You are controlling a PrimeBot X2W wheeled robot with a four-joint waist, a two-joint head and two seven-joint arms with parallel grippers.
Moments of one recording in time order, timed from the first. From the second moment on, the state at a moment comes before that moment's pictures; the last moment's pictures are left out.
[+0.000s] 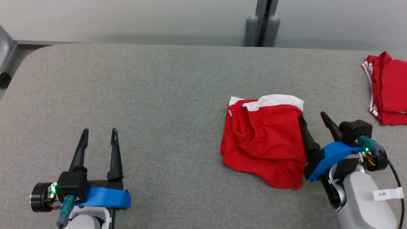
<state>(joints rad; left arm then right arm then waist) -0.10 0.08 -0.02 0.18 -0.05 -0.05 -0.26 -0.40 -0.08 -0.01 0.50 0.12 0.13 -0.06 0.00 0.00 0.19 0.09</state>
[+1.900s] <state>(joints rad) -0.32 0.09 -0.04 0.16 -0.03 -0.06 -0.26 -0.72 -0.41 0.20 0.61 0.22 0.13 -0.19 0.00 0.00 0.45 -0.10</state>
